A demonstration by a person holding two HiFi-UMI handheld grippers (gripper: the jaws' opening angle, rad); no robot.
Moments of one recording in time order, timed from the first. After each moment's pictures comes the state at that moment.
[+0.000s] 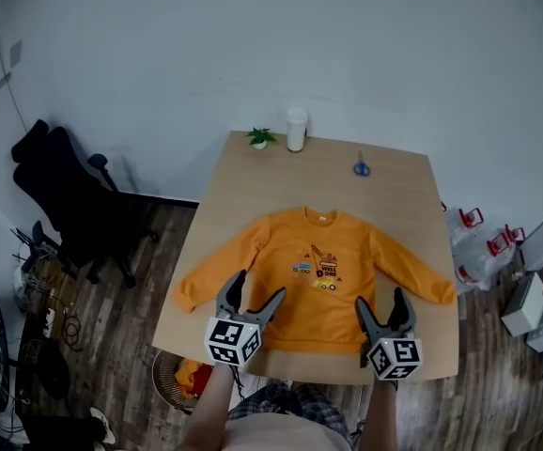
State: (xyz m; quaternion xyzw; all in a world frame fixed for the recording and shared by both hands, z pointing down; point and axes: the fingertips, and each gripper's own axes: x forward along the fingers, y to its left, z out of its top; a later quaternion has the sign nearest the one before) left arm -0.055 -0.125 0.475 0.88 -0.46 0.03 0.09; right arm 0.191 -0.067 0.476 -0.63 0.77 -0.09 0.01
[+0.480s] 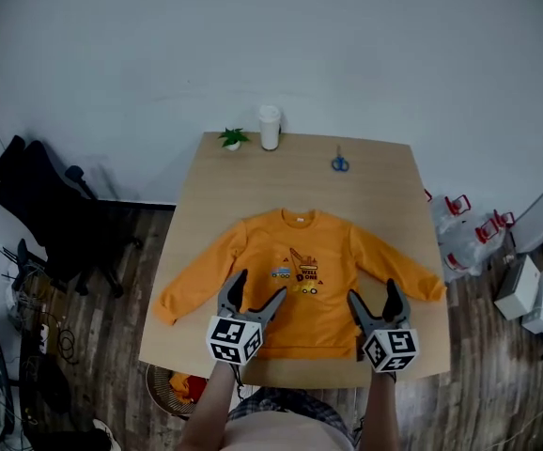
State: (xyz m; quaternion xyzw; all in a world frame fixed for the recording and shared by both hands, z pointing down) left arm 0.008 -0.155 0.483 0.90 -0.42 0.05 0.11; right arm 0.227 -0.097 0.477 -0.64 0.76 -0.11 -0.01
